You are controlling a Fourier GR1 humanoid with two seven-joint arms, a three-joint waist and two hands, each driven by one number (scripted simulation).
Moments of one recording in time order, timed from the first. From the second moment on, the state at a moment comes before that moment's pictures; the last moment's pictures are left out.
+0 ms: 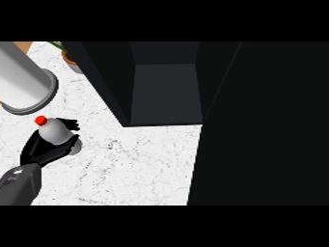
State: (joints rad) left arm -0.49 0.34 0.34 -0.27 -0.04 -0.48 -0.78; right arm 0.10 -0.18 0.52 -2.48 0.07 -0.17 0.36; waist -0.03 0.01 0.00
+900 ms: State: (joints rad) left arm -0.44 0.10 0.22 -0.50 -0.12 -0.12 -0.97; right arm 0.10 -0.20 0.54 -2.48 0.06 -0.22 0.38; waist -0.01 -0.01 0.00
